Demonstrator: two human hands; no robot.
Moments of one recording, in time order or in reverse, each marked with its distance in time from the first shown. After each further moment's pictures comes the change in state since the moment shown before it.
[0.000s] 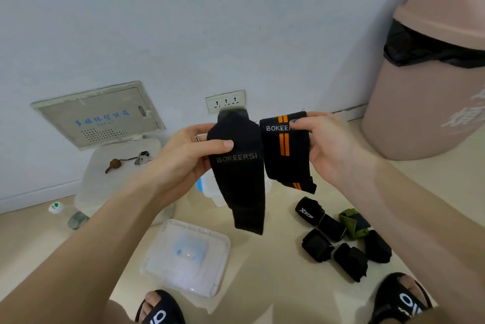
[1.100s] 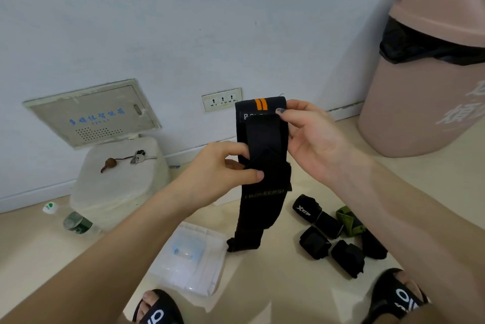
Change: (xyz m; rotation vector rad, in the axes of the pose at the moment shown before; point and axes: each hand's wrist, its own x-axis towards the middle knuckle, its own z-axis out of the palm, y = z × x) left_hand -0.006 -0.018 0.032 0.598 -0.106 0.030; right_hand -0.007 0.002 0.015 0.272 -0.249 -0.073
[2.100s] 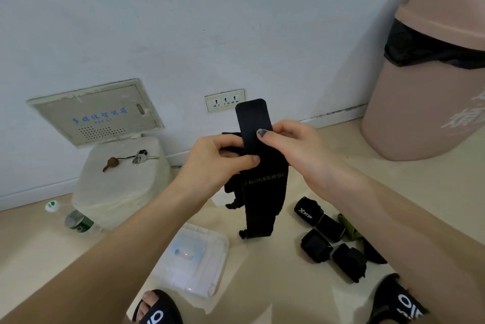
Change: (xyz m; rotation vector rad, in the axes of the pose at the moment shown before) left_hand 0.006 0.002 0.003 -0.240 0.232 -0.002; right_hand -0.011 0.017 0.000 -0.753 -0.027 -0.030
